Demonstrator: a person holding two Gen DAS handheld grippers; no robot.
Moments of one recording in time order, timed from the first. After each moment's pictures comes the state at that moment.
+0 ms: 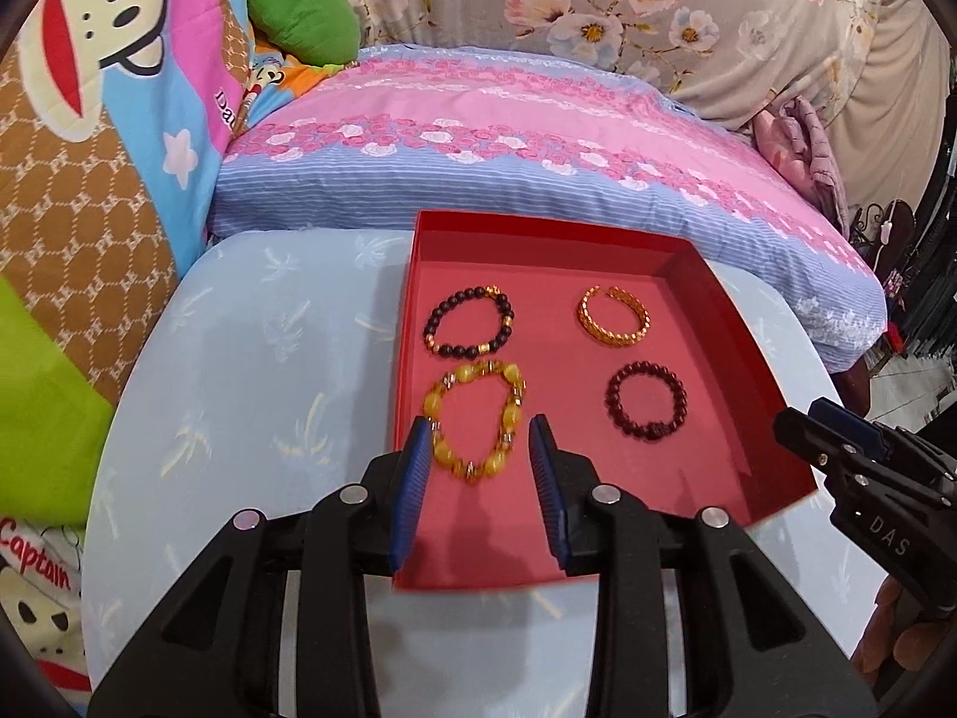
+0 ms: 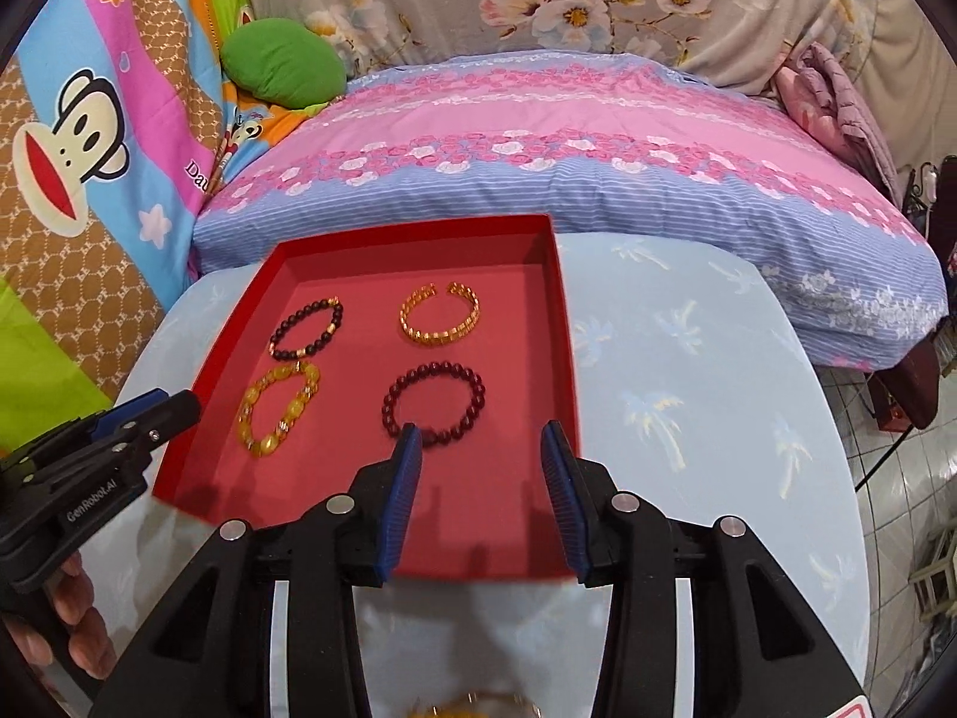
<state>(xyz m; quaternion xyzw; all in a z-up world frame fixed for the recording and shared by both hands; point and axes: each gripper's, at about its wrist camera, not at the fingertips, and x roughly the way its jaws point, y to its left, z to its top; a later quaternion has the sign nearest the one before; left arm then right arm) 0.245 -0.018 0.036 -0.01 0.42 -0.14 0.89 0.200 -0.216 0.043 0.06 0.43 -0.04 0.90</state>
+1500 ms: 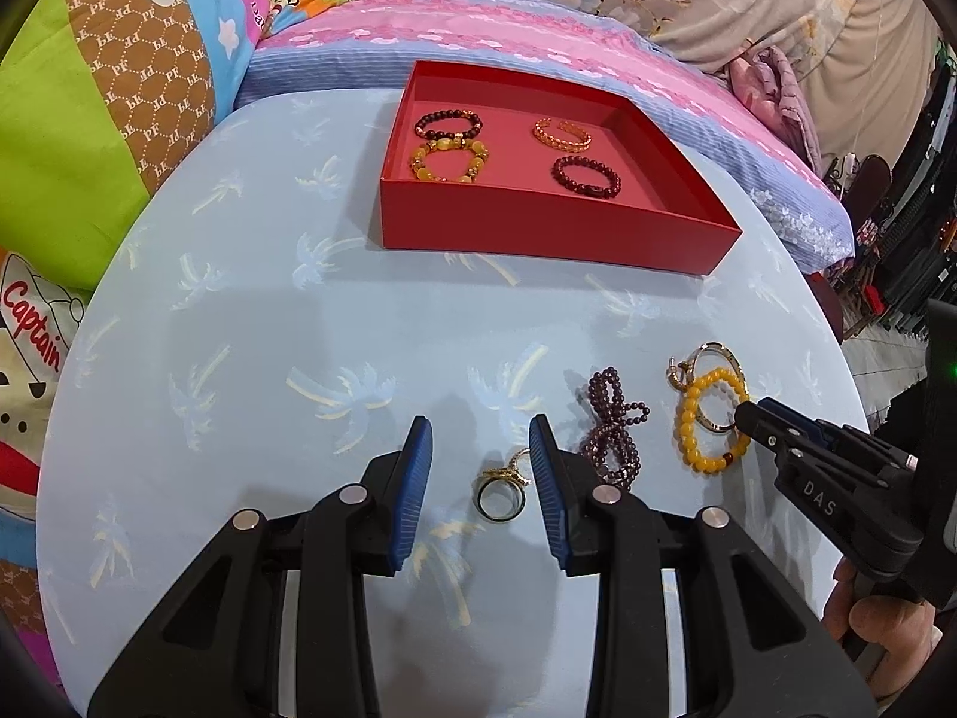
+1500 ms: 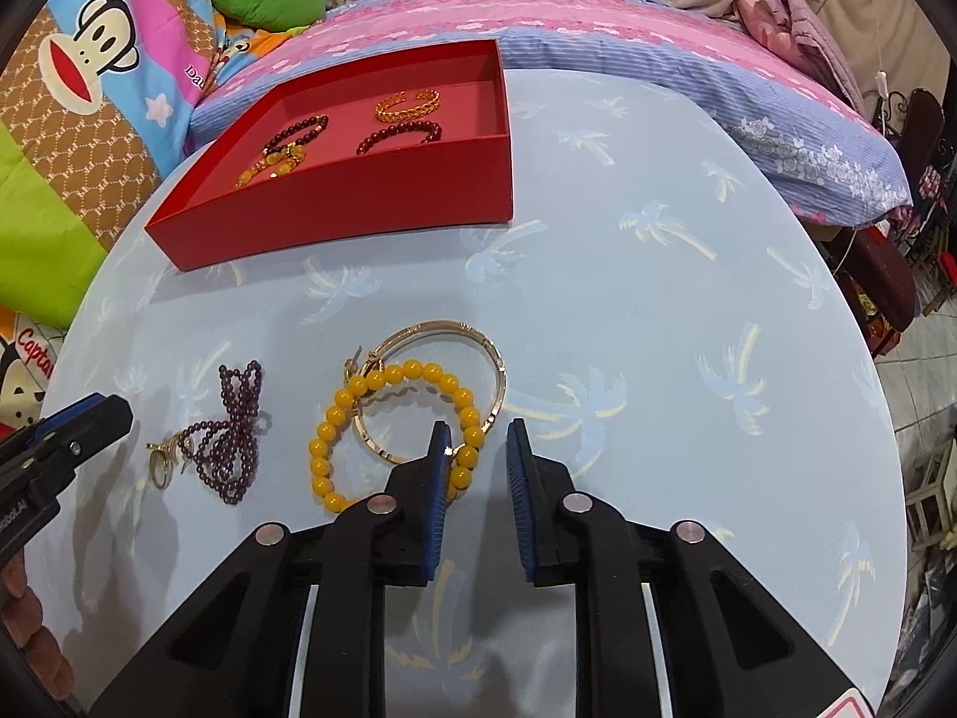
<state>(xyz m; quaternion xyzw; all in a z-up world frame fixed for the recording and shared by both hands) 0.100 -0.002 -0.001 -0.02 0.48 -0.16 0.86 0.065 -0.211 -0.022 0.07 0.49 -0.07 0.86</state>
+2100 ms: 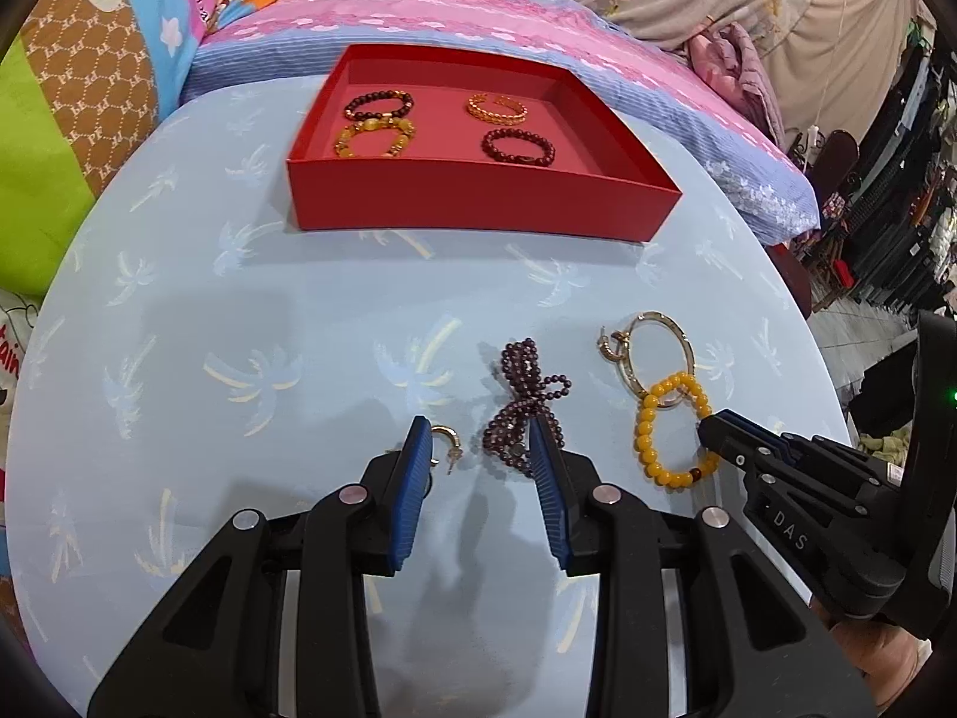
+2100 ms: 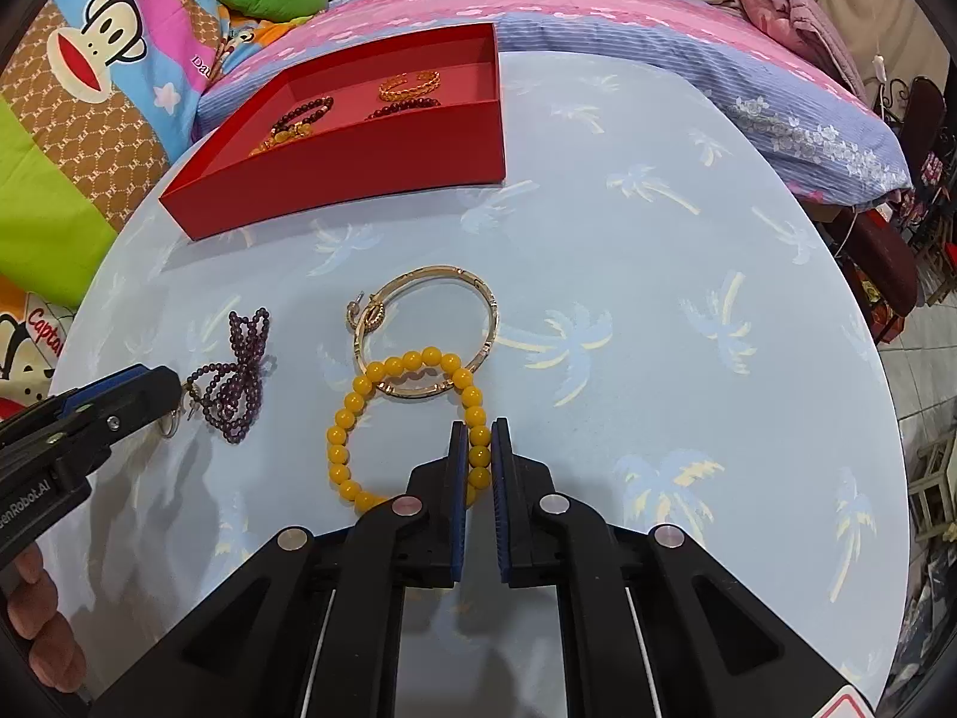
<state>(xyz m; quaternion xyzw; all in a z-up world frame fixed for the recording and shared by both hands) 0.093 -0.033 -0.007 -0.02 0.49 -0.21 0.84 0.042 -0.212 -0.024 0.07 0.51 -0.06 0.86</state>
